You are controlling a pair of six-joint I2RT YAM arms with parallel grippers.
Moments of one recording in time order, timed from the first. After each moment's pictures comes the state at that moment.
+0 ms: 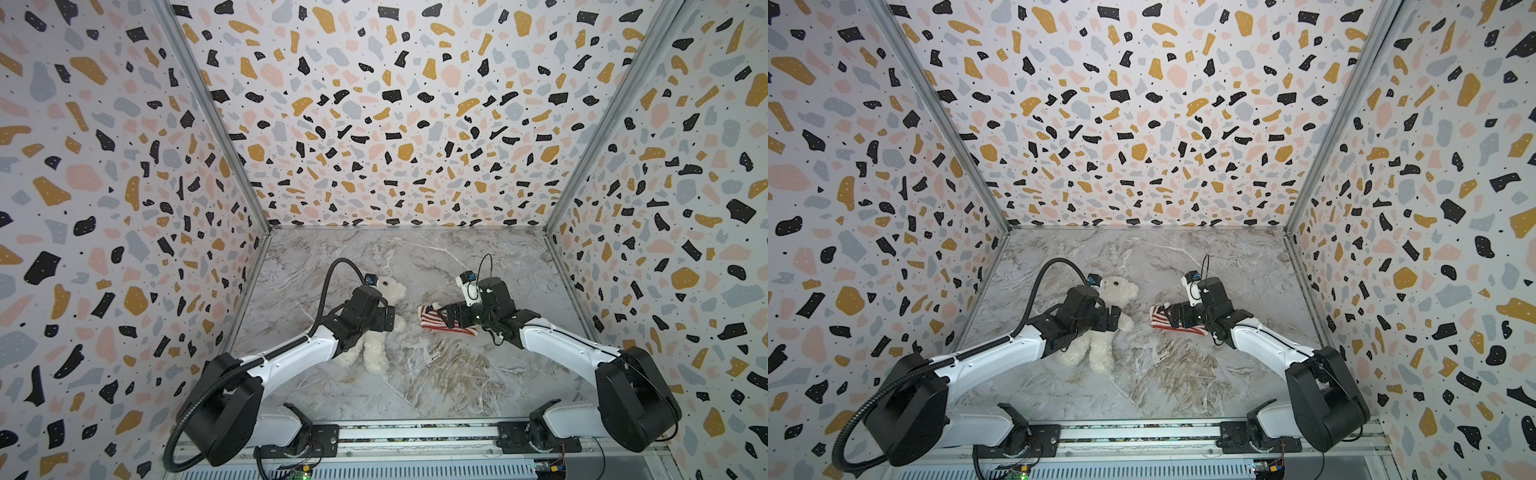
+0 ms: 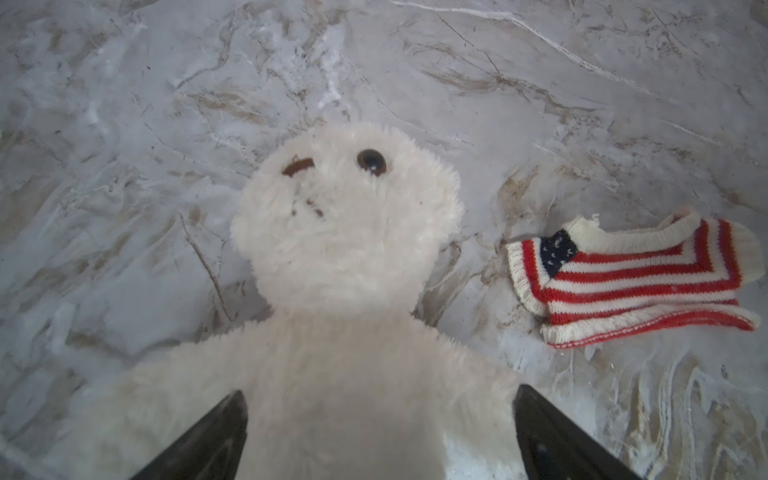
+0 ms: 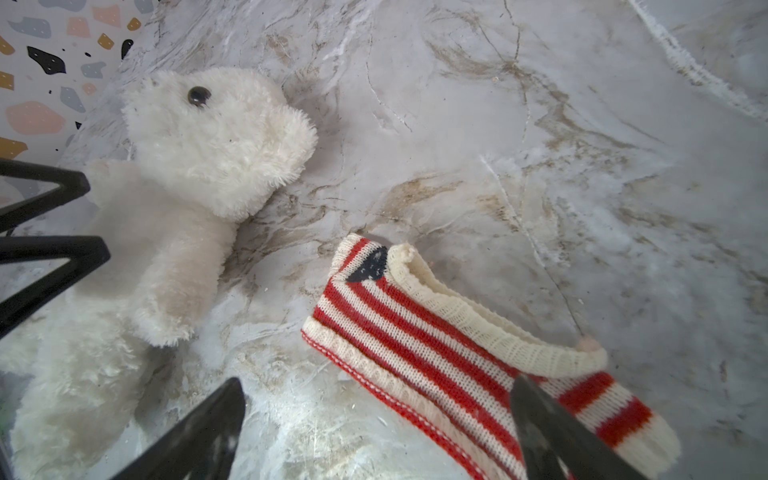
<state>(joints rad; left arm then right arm) -0.62 1.38 0.76 -0.16 -0.19 -0.34 0.48 1.36 0.70 -0.07 -0.25 0.24</state>
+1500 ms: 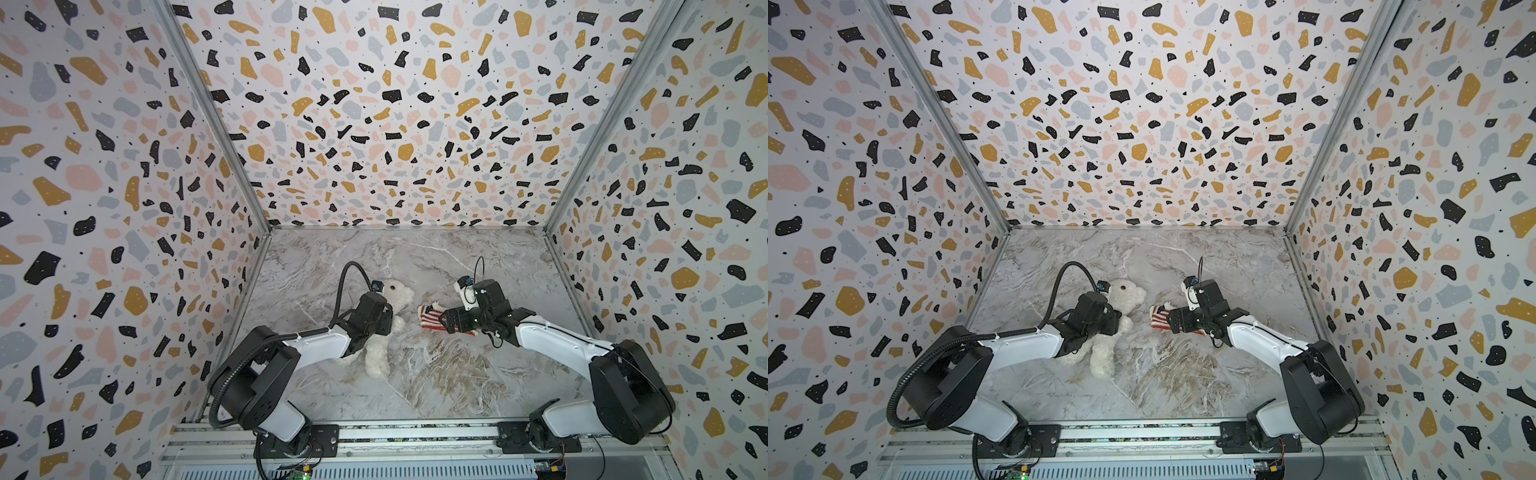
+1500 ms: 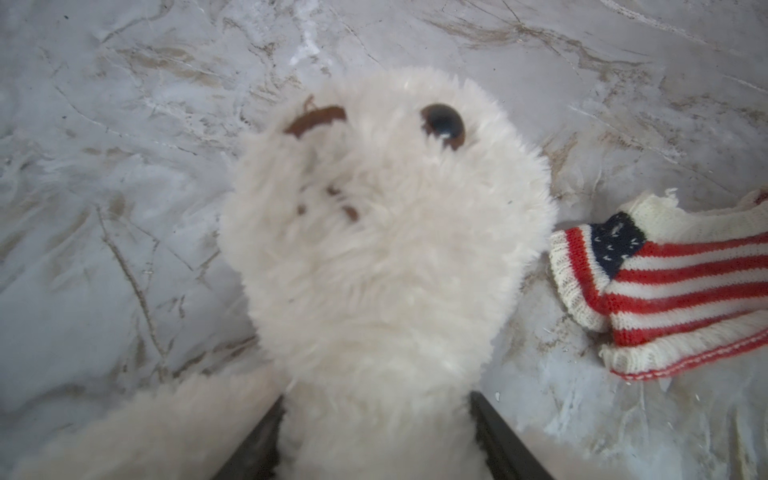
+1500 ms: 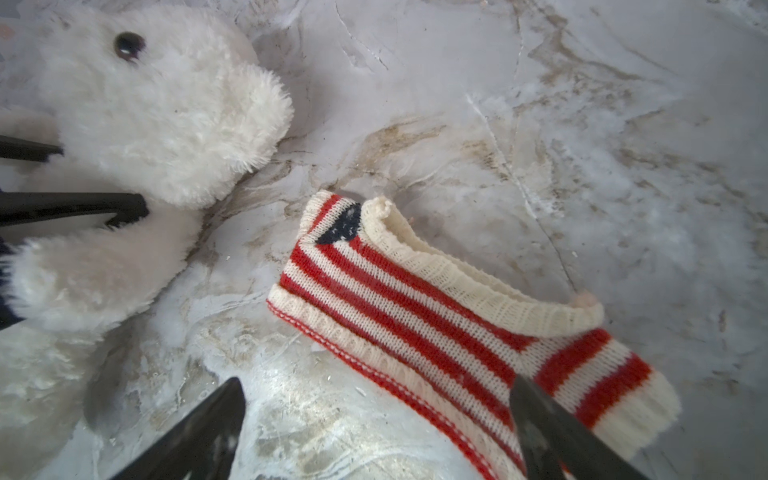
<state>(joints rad) -0.64 1.53 0.66 0.10 -0.16 -0.34 0.50 1.40 0.72 -0.16 -0.19 0.23</state>
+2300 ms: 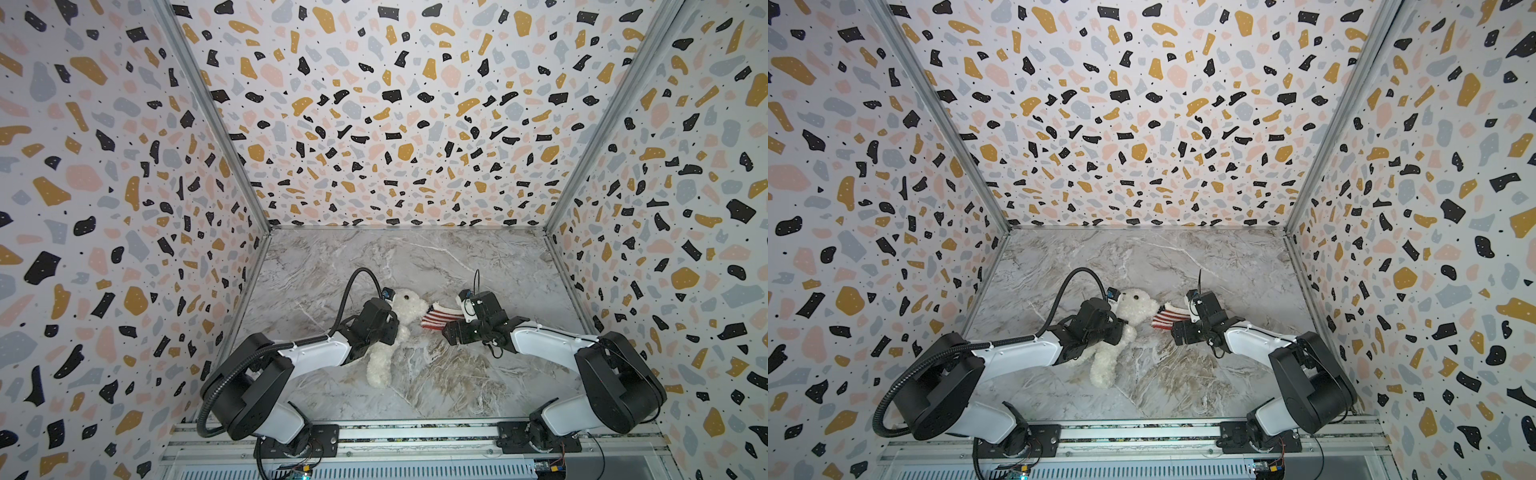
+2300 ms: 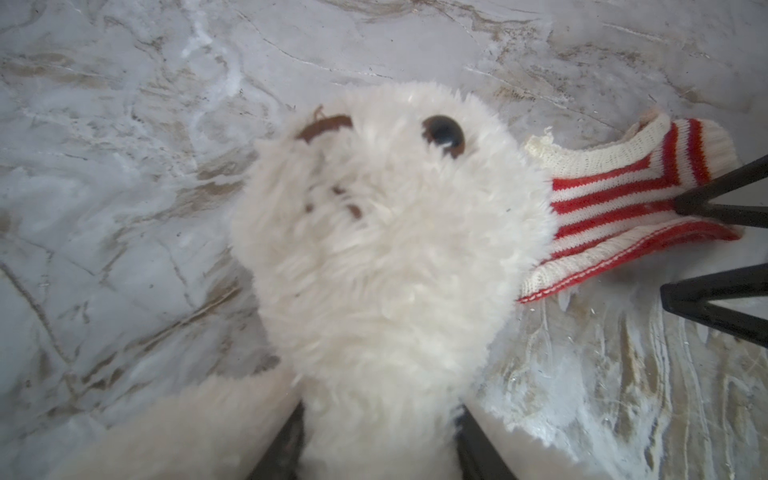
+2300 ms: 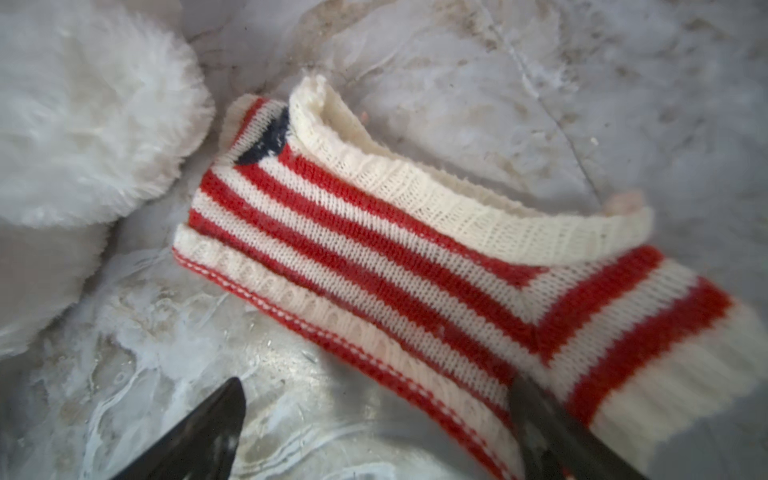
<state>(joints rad) -0.70 1.48 0.64 0.09 -0.09 -0.26 0.51 1.46 0.61 -0.11 -0.16 0.26</state>
